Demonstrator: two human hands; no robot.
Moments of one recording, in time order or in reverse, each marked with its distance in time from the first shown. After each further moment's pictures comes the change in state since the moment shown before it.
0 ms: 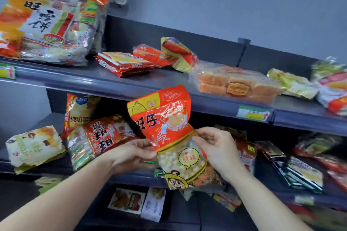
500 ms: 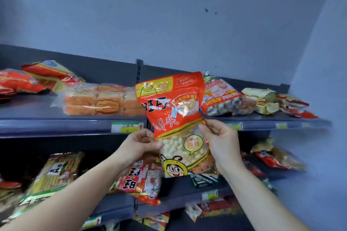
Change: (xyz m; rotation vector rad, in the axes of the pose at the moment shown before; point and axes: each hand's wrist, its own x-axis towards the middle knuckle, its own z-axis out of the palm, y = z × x) left_hand 0.156 0.032 0.305 0.149 0.050 0.333; right_hand -0.058 0.048 -0.291 0.121 0.614 0.040
